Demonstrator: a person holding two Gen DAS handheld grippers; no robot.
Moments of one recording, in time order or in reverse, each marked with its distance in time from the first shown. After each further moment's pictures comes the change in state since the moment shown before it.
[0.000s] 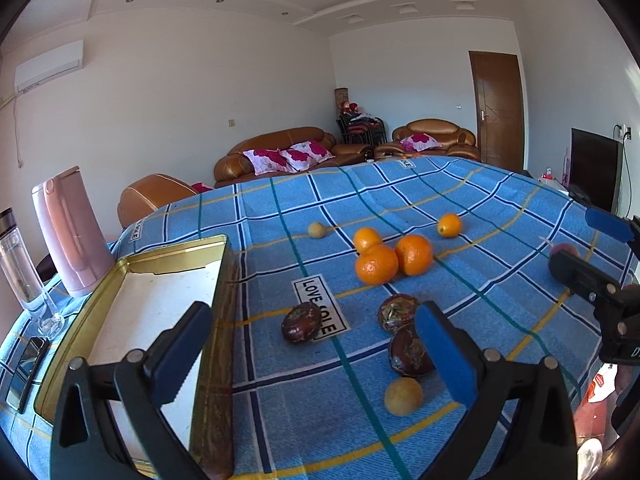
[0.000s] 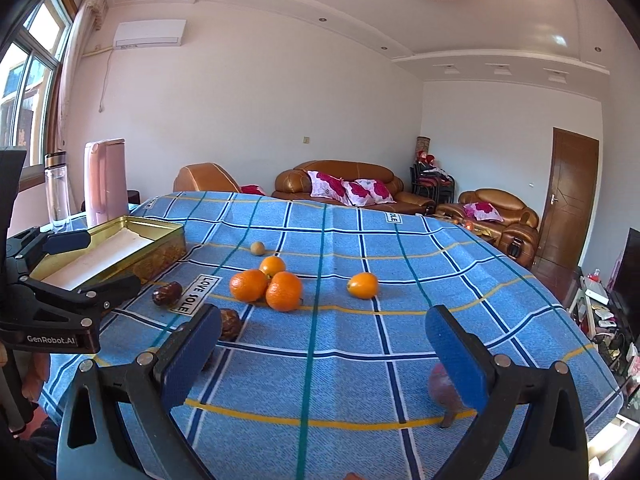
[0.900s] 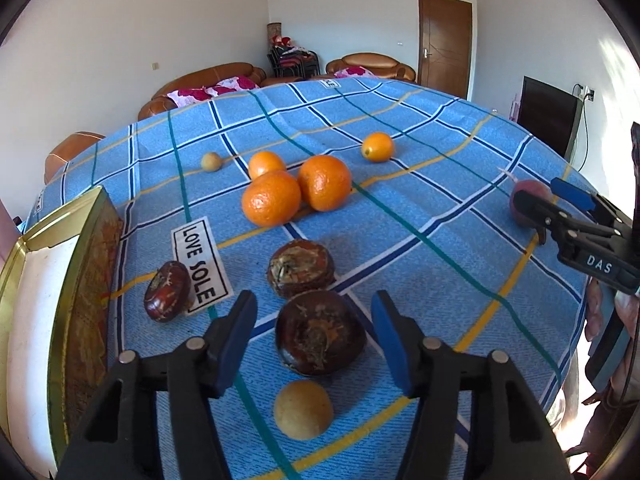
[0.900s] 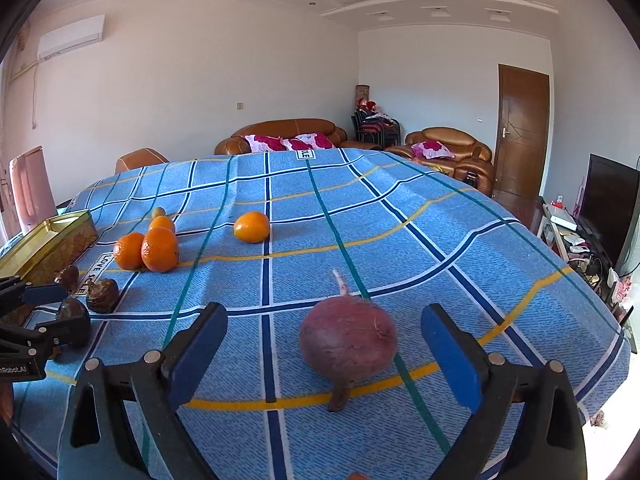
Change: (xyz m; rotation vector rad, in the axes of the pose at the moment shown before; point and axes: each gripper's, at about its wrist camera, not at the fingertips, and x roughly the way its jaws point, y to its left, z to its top) left arm 0.065 -0.051 -0.010 0.066 0.280 -0.256; right arm 0.041 -0.086 -0.037 0.172 0.172 -0.160
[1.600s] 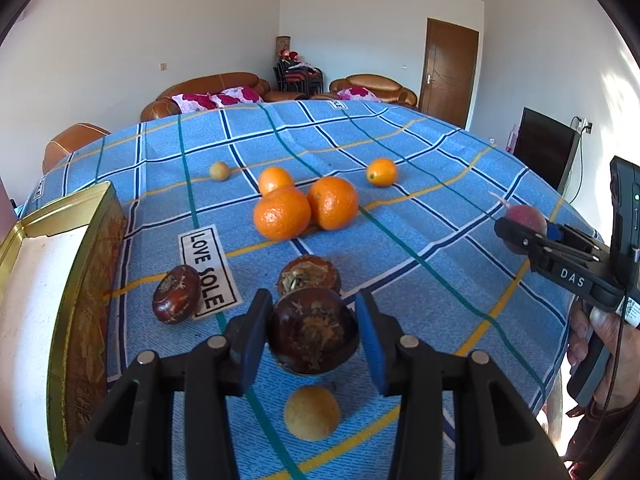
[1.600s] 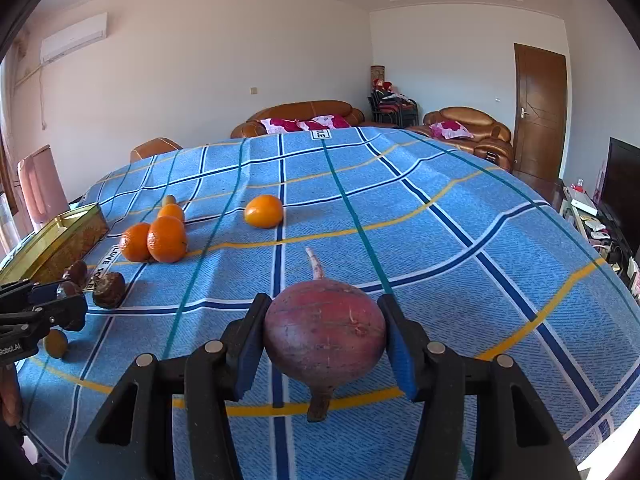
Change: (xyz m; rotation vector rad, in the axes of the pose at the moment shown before) left arm -0.014 0.014 -0.002 -0.074 -0.089 -0.034; right arm 0.013 0.002 0.002 0.013 0.054 0.095
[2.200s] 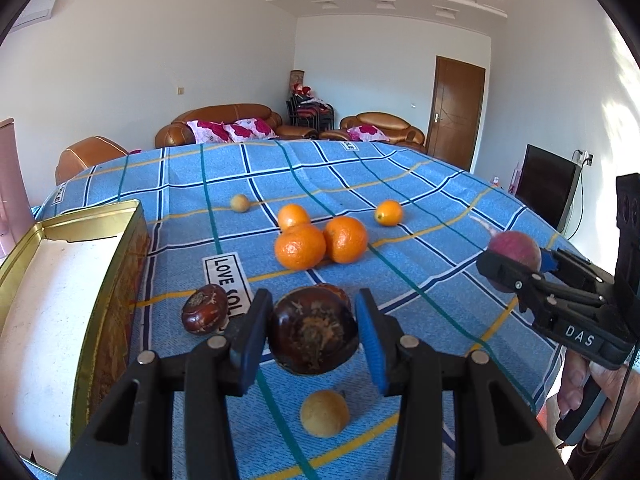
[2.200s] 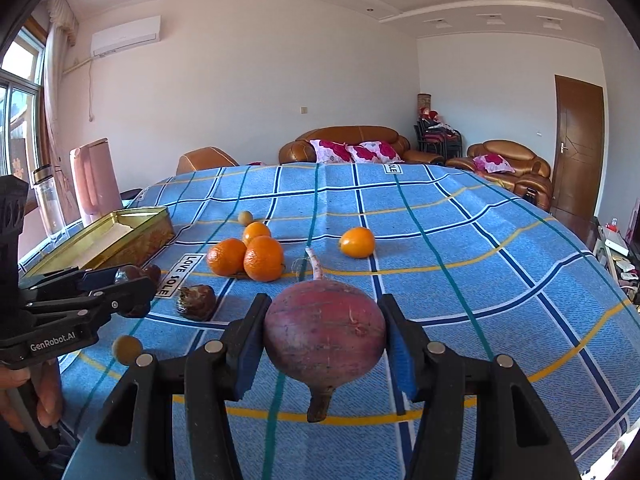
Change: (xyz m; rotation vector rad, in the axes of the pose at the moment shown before) left arm -0.027 0.010 -0.005 -0.048 -0.146 0.021; right arm -0.026 0.063 0.005 -0.096 -0.090 0.140
